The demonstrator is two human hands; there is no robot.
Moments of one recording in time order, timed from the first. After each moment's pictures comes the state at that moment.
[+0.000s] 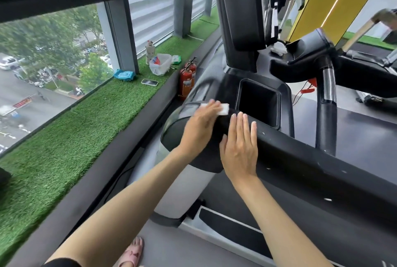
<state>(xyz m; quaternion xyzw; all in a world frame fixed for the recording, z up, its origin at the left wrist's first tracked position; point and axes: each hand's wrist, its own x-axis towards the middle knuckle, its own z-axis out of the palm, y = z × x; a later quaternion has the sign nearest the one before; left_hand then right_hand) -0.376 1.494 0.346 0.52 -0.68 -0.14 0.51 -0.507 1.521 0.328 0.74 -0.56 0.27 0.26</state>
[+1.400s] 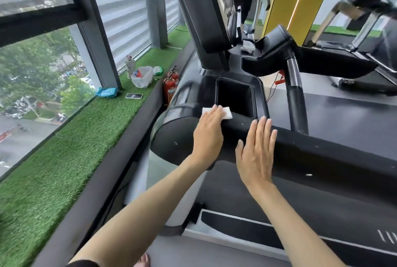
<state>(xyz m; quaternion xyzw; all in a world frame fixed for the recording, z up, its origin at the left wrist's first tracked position) -0.441 1.515 0.354 0.56 -0.70 -0.04 0.43 -0.569 1.558 0.330 0.67 -0.67 0.25 0.22</state>
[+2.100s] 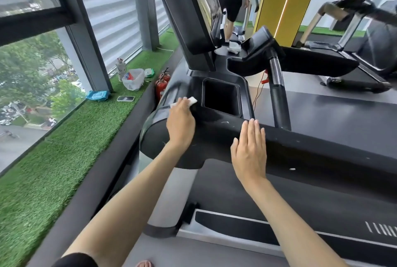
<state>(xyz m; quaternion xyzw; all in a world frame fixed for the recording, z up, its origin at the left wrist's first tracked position) -0.418 1.492 0.378 0.68 -0.59 -0.06 0.43 -0.591 1.560 0.331 0.67 -0.67 0.26 0.21</state>
